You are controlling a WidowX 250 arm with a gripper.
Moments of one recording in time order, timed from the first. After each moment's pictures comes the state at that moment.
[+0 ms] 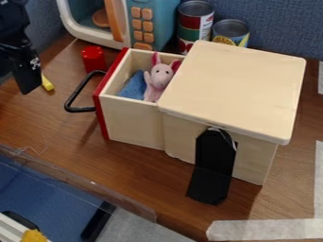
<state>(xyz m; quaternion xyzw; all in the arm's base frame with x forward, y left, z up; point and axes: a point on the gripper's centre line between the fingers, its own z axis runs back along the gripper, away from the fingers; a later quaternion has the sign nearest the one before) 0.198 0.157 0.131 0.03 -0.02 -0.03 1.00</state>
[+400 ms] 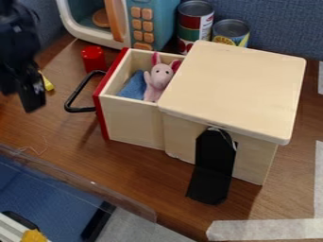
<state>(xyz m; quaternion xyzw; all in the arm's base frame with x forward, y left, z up) 0.204 0.166 0.090 0.03 0.01 -0.13 0.99</state>
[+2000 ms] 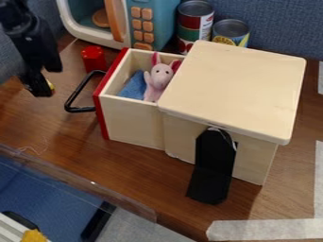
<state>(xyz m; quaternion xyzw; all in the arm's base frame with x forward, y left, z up) 0.277 0.204 0.052 0.06 -0.08 -0.56 0.82</state>
